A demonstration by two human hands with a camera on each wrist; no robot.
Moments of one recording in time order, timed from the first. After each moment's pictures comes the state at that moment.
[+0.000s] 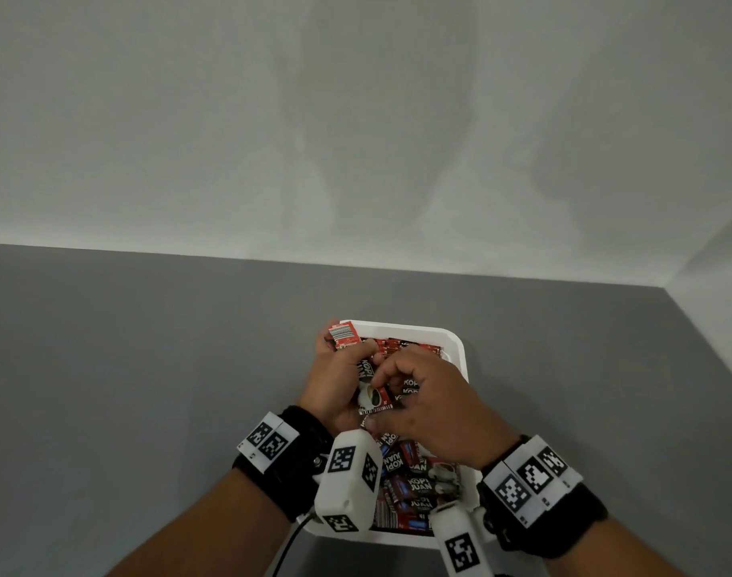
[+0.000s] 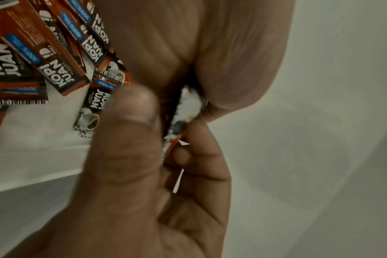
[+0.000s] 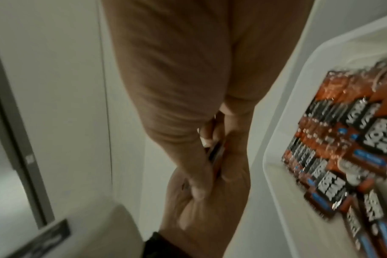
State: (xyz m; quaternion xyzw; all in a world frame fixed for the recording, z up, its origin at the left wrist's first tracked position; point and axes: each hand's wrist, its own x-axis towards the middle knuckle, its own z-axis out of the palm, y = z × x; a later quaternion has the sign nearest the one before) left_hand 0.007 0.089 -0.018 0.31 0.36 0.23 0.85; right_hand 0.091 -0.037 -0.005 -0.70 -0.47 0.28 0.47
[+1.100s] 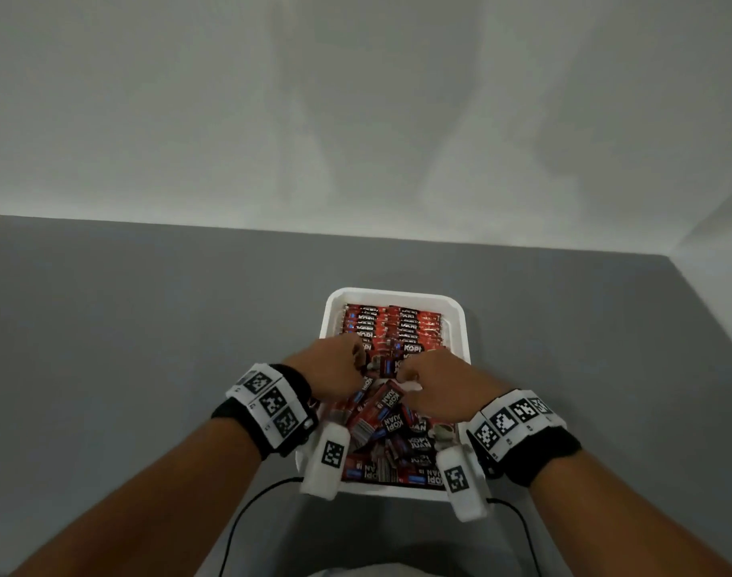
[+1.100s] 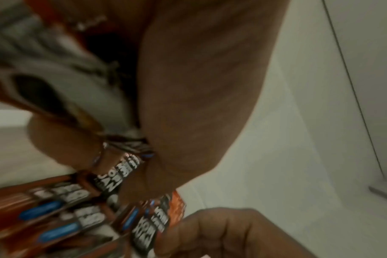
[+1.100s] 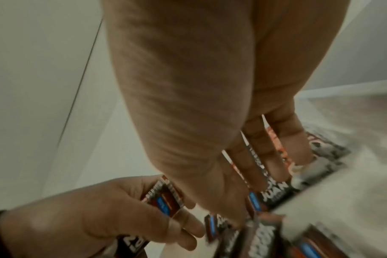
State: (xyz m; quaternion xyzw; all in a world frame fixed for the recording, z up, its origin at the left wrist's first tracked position) left_hand -0.013 0.118 -0.042 0.88 0.29 -0.14 0.35; right_hand 0.124 -0.040 -0.049 -0.78 -0.54 0.30 0.09
